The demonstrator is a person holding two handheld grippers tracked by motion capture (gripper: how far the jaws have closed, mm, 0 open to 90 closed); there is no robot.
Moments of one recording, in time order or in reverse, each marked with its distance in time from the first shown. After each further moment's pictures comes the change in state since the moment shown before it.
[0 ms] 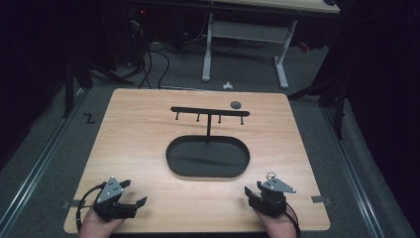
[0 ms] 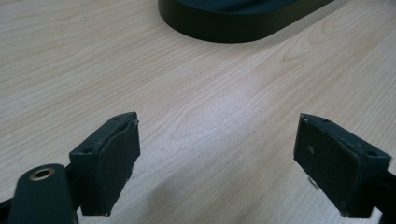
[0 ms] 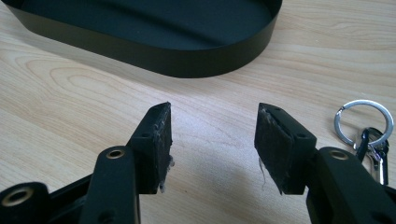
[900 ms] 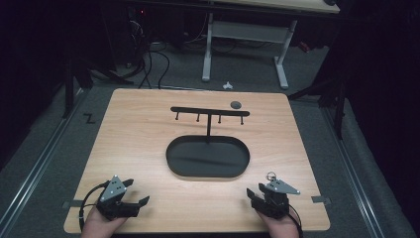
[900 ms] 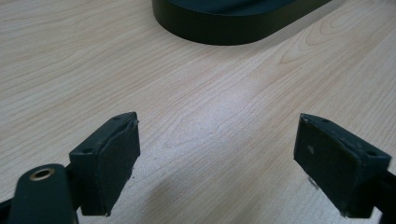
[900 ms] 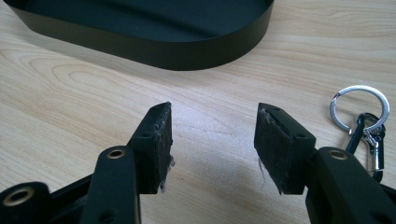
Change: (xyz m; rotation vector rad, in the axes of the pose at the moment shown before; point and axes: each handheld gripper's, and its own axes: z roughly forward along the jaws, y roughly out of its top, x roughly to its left) left arm -0.001 0.003 0.006 0.008 -0.009 0.006; right arm -0.006 -0.005 -0.004 0.004 0.022 0.030
